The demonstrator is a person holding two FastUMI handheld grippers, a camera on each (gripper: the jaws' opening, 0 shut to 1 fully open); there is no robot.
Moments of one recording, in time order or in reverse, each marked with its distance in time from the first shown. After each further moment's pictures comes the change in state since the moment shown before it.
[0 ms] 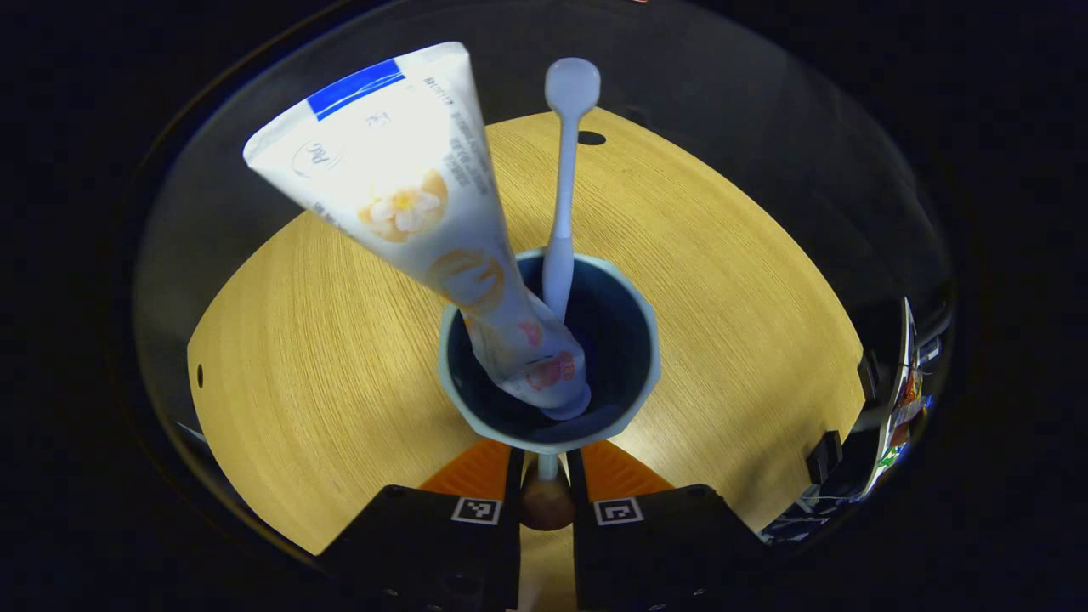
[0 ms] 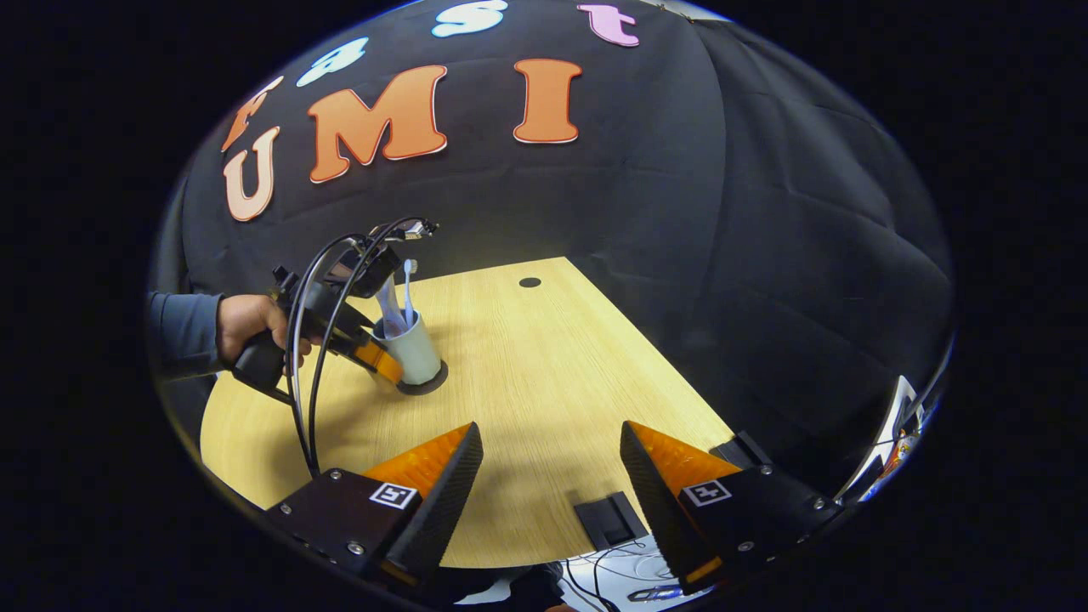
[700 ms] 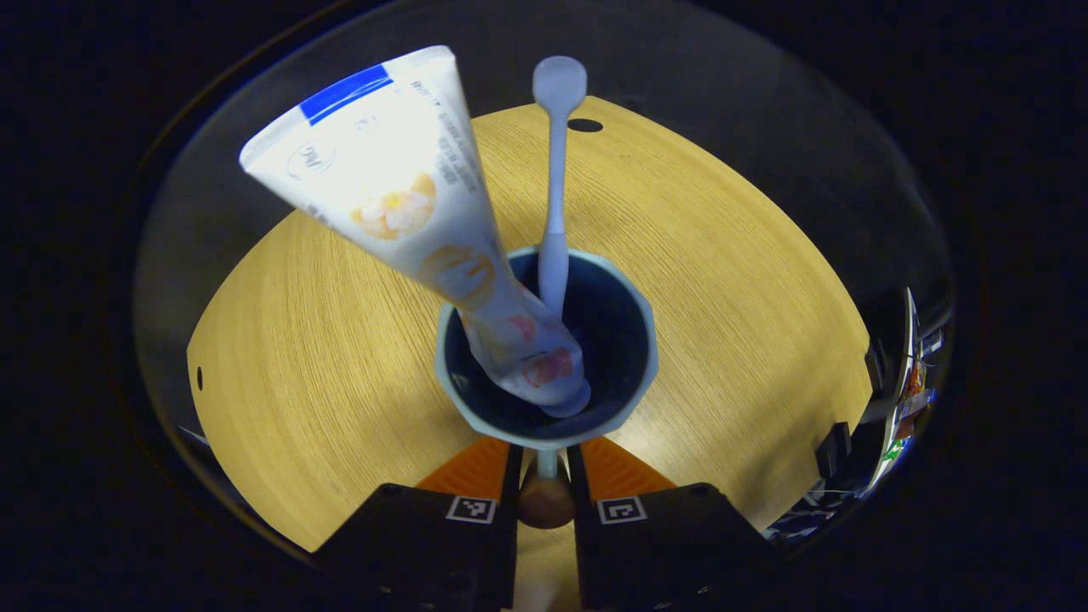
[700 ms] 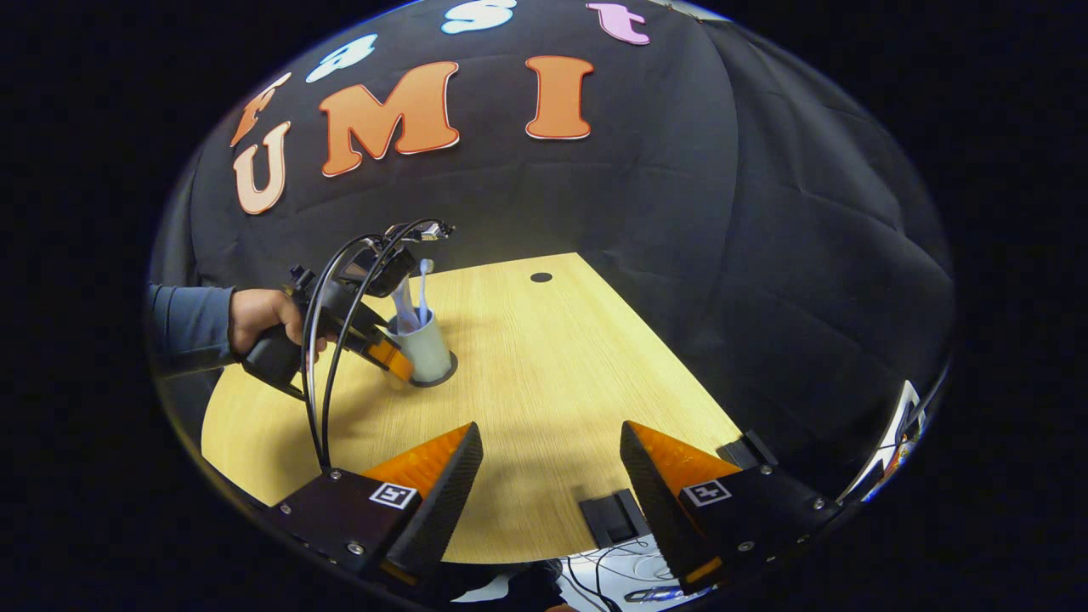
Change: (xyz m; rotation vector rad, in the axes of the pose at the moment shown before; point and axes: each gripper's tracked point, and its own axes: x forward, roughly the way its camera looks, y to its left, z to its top) left arm 0.001 -0.001 -0.009 0.000 0.014 -0.006; right arm -0.003 0.001 0.001 -0.029 0.017 0.044
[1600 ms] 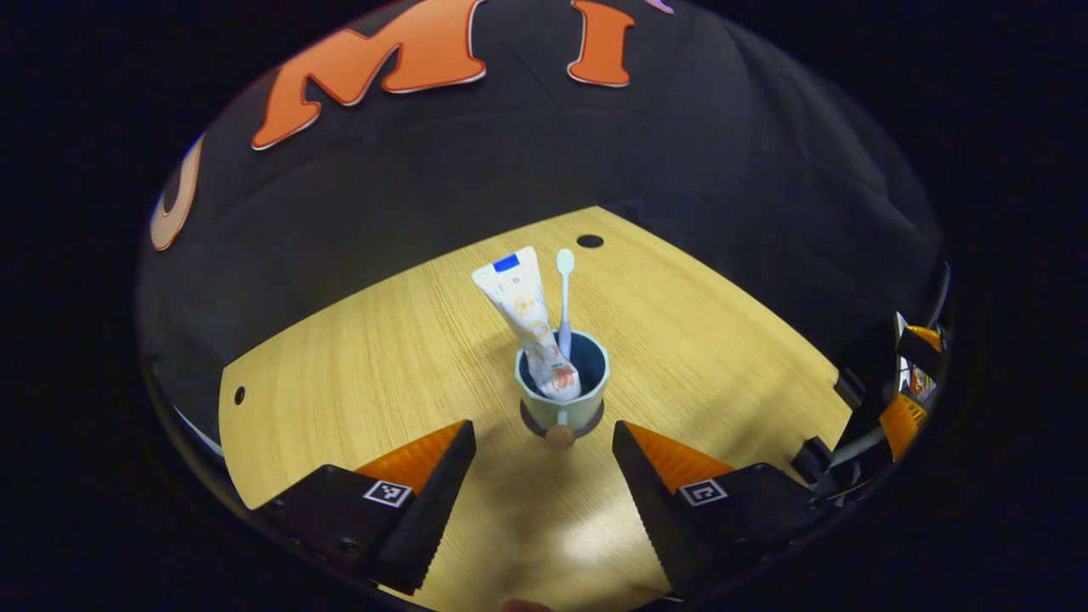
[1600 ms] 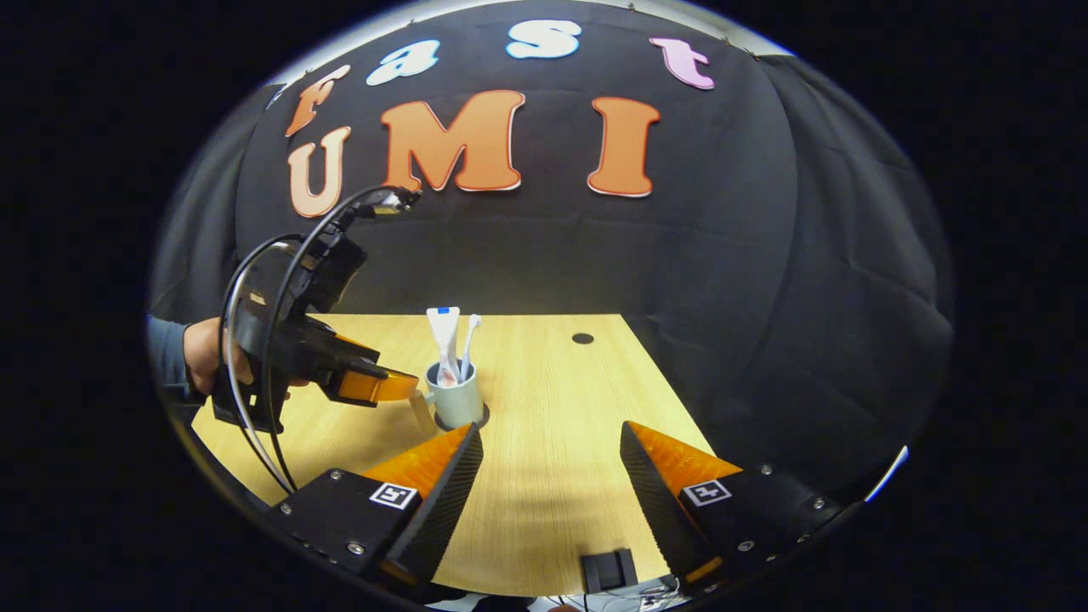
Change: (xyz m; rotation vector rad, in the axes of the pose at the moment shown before) left arm -0.149 0.021 0.010 -0.045 -0.476 0.096; right arm 0.000 0.032 0.076 -0.160 -0.200 0.143
